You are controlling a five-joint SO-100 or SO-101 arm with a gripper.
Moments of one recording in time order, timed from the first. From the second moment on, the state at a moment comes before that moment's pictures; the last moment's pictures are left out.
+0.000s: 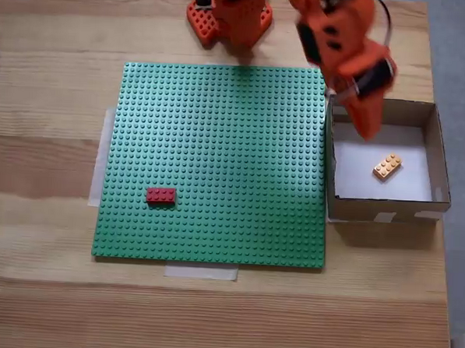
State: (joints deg) arm -37.5 103.7 94.8 58.4 3.2
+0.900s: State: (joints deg) arm -9.8 143.2 119.8 50.3 -2.8
